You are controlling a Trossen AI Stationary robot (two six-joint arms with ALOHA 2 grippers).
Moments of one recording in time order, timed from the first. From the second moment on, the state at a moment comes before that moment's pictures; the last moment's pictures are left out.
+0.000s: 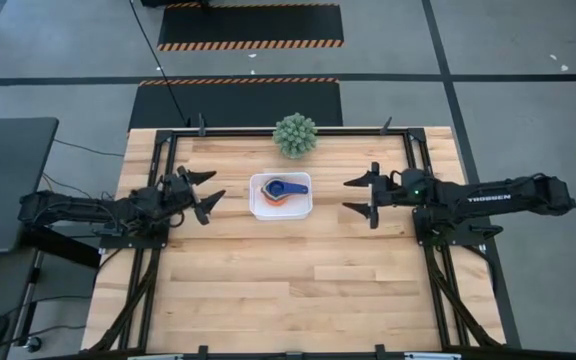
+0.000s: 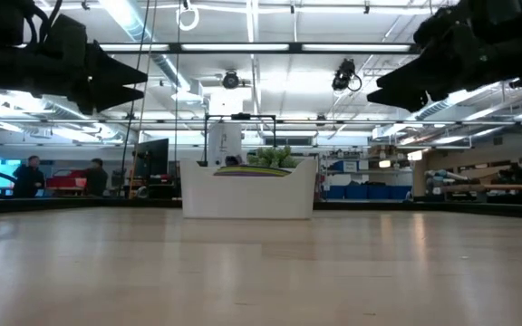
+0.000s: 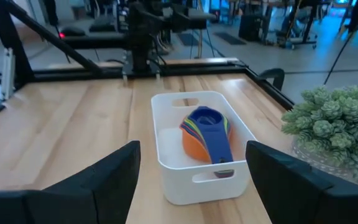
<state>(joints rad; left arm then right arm) 0.02 0.40 0.01 0.49 -0.48 -0.07 -0.15 0.74 0.24 0.34 -0.02 -0.02</state>
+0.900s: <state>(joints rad) 0.02 0.41 0.01 0.47 -0.48 -0.17 -0.01 0.57 0.01 0.60 -0.03 0.09</state>
